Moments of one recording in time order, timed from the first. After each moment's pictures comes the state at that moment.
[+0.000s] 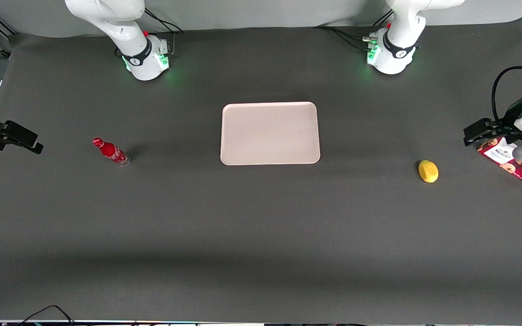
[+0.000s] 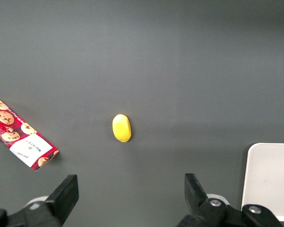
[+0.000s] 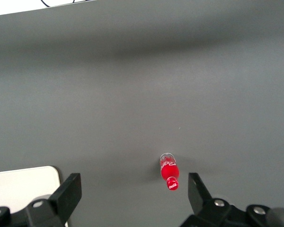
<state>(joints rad) -0.01 0.03 -0.01 -1.64 0.03 1.64 -0.05</state>
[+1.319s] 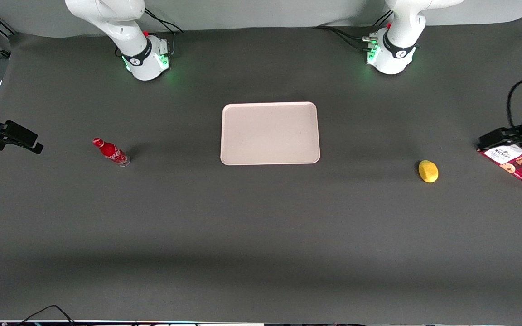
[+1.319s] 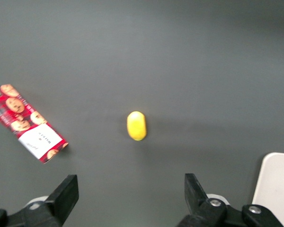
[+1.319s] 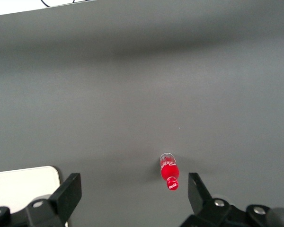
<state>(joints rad) 0.08 0.07 0.00 -1.64 0.03 1.65 -0.05</state>
